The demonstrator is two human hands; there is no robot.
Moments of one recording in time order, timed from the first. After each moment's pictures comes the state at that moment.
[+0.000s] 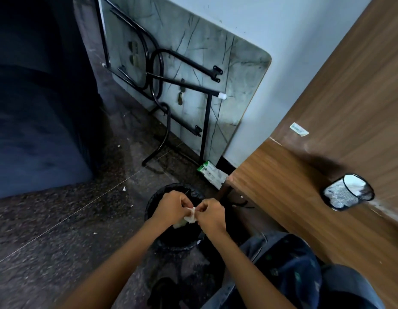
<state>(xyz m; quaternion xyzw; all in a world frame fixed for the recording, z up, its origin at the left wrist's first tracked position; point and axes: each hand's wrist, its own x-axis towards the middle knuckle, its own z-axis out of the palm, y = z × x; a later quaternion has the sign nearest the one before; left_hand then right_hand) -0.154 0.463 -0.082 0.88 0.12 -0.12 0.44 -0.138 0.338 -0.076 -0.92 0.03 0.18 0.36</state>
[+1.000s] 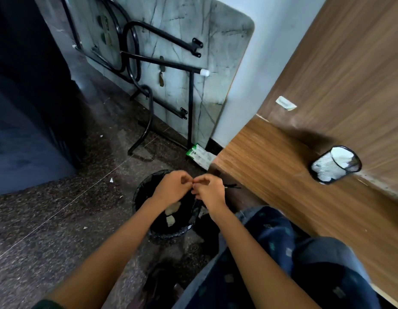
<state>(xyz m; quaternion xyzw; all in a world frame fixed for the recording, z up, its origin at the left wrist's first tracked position) -0.113 0.424 -0.081 0.88 0.09 -0.14 0.45 -0.106 0.303 -0.071 -0.82 0.14 0.20 0.52</state>
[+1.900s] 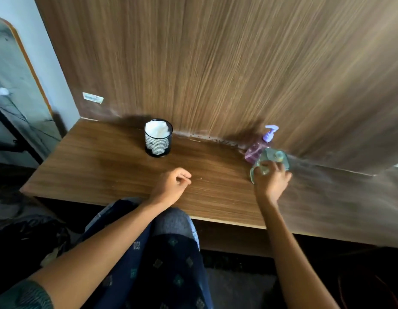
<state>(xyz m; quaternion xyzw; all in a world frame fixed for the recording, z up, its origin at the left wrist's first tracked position) -0.124 0.038 -0.030 0.84 -0.18 -0.14 0.49 -0.197 -0.185 -0.006 -0.84 0.43 -0.27 0.21</state>
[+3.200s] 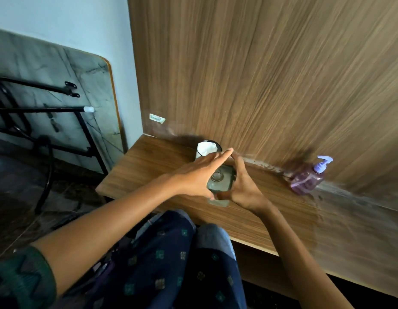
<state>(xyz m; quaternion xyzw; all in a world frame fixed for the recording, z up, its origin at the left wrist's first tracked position) -0.086 0.114 0.061 0.88 -0.39 -0.12 0.24 -0.138 -0.048 0.043 -0.83 -0.06 0.03 0.55</state>
